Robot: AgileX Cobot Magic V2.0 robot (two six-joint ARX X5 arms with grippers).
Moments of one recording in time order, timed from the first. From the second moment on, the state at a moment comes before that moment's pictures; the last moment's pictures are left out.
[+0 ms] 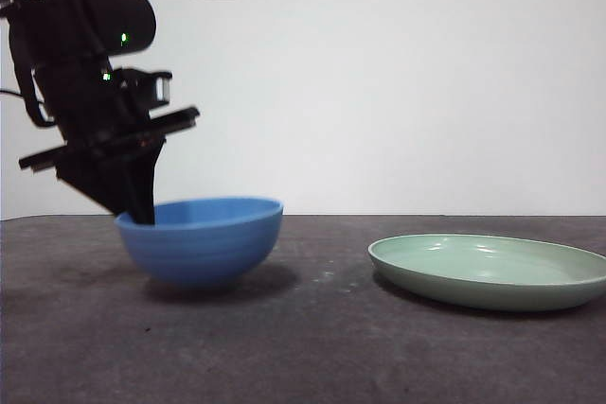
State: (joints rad) left arm -0.35 1.69 1.18 -0.62 0.18 -0.09; right arm 0.13 0.71 0.87 -0.98 -0.55 -0.09
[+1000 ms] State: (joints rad) left arm -0.70 1.99 1.75 -0.64 0.18 -0.18; right arm 0.13 0.71 0.87 -1.02 -0.55 -0.07
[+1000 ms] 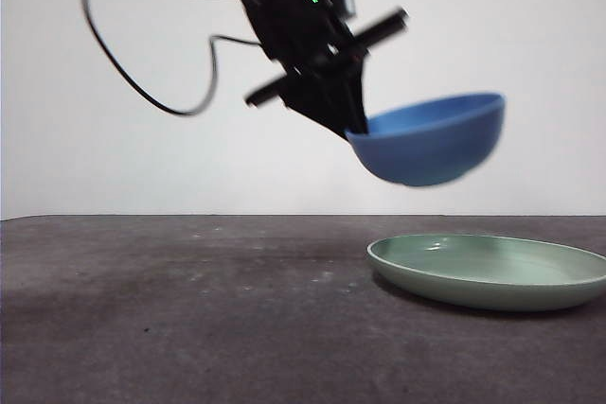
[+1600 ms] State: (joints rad) left arm -0.76 2.26 1.93 -0.69 0.13 -0.18; right arm 0.13 0.69 0.87 -1.02 -0.55 -0.07
